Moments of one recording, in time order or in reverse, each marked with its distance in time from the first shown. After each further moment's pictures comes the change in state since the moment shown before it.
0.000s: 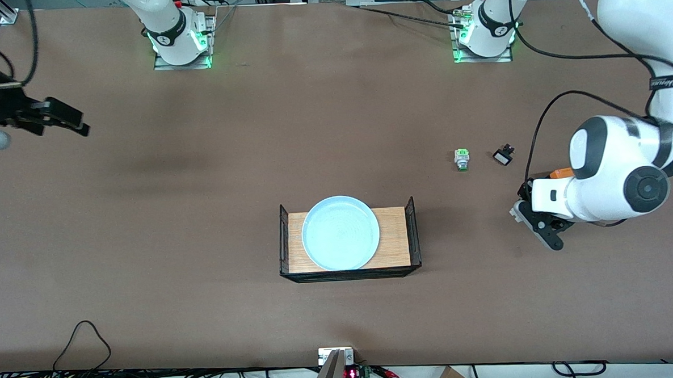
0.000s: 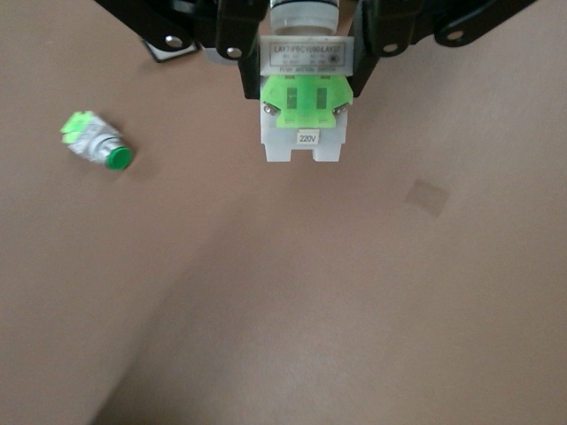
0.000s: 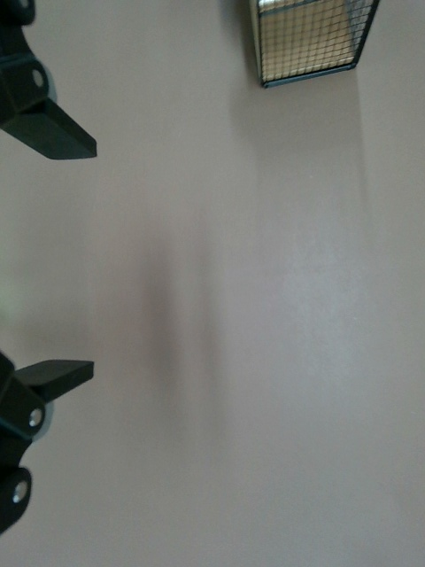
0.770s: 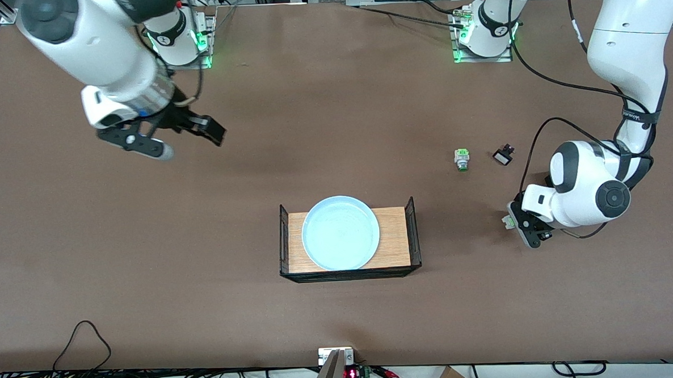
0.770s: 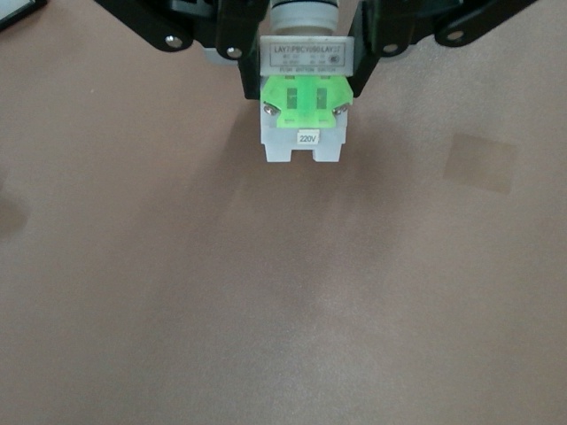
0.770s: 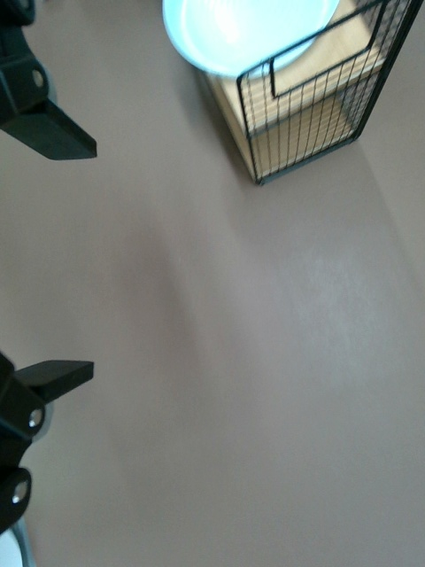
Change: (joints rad) left arm 0.068 0.122 -0.001 -0.139 0.001 0.307 0.278; right arm 0.380 0.136 0.009 -0.001 0.013 0.193 0.656
